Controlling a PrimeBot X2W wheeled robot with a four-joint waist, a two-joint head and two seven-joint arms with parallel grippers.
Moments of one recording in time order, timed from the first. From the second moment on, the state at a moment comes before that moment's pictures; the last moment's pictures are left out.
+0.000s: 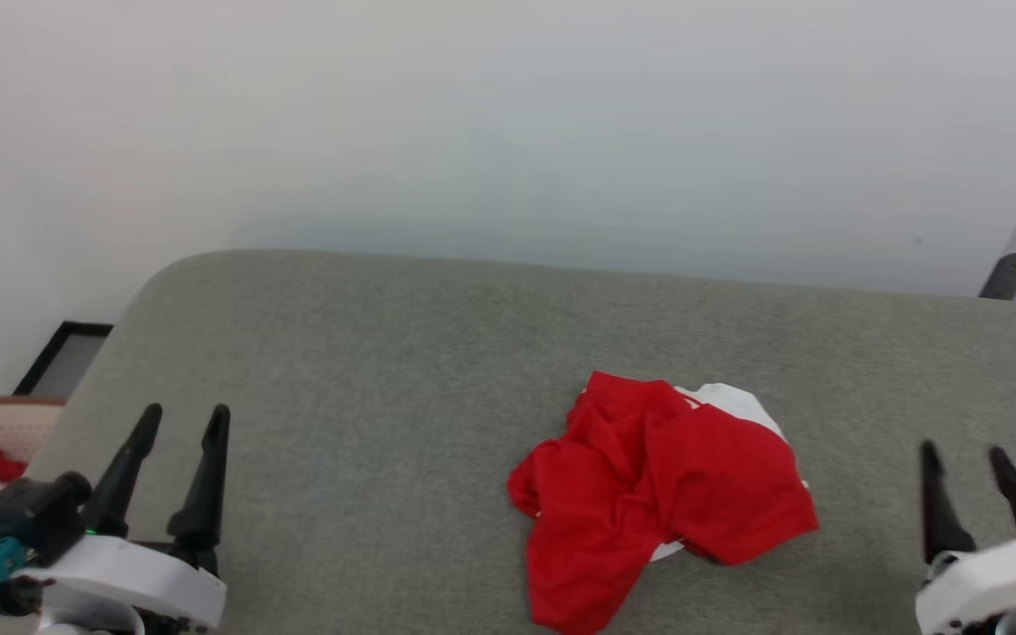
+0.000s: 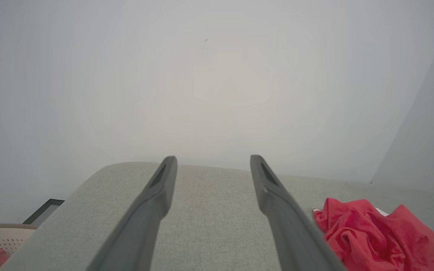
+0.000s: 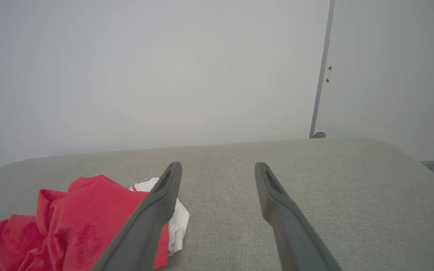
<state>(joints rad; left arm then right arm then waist) -0.09 0.56 -0.24 0.11 -0.73 0.01 -0.25 -0.03 -0.09 -0.18 0.15 0.22 0.13 -0.04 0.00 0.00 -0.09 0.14</state>
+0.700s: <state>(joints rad) -0.15 0.47 -0.32 0.03 -0.68 0.03 -0.24 -0.39 -0.34 -0.01 0.43 0.37 0.13 0.36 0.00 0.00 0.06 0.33</state>
